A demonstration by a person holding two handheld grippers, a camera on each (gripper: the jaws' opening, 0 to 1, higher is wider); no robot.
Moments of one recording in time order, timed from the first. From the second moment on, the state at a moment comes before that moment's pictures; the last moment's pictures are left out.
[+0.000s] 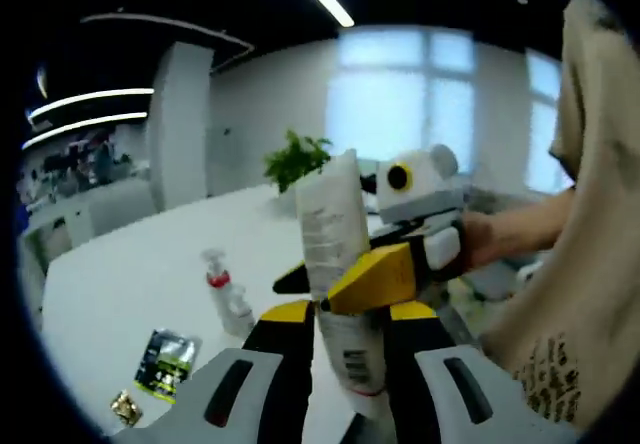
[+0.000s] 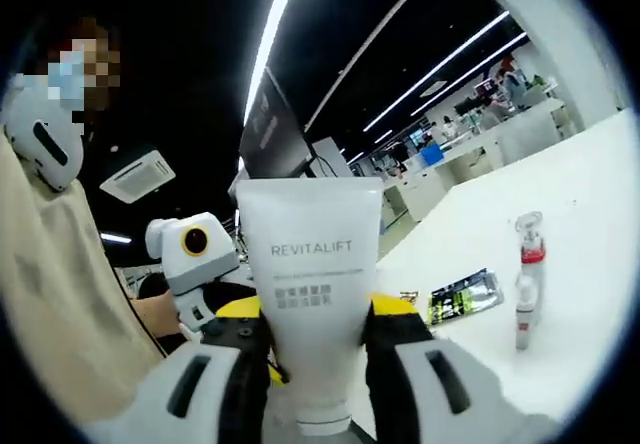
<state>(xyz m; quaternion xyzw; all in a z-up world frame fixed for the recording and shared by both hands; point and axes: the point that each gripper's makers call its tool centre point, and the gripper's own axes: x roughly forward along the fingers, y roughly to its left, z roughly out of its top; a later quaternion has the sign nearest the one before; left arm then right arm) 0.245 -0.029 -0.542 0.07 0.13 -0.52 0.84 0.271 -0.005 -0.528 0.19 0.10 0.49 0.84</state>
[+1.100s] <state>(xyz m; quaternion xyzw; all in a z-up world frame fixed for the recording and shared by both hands) 0.279 -0.028 -0.564 0.10 0.16 -0.43 0.88 0.279 0.014 -0.524 0.17 0.12 0.40 0.89</state>
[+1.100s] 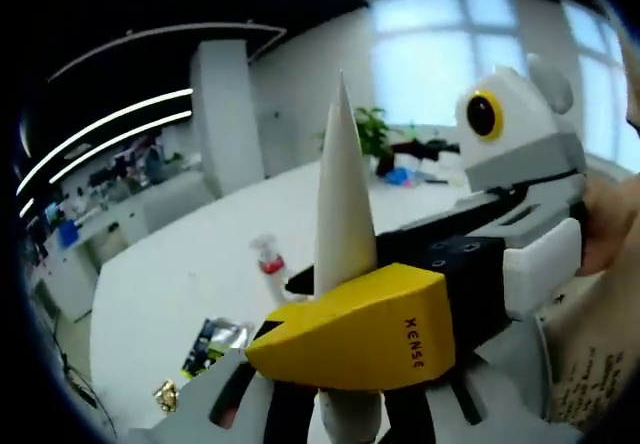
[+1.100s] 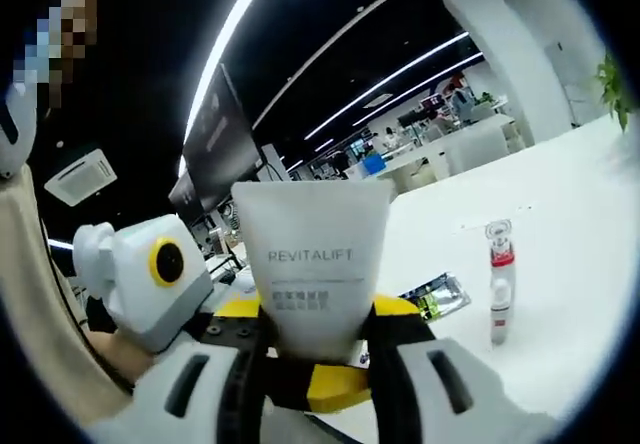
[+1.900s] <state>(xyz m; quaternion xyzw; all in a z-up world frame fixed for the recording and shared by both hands) 0.230 -0.044 -0.540 -0.03 0.14 -0.64 0.75 0.242 0.030 -0.487 0.08 0.10 0.63 0.77</state>
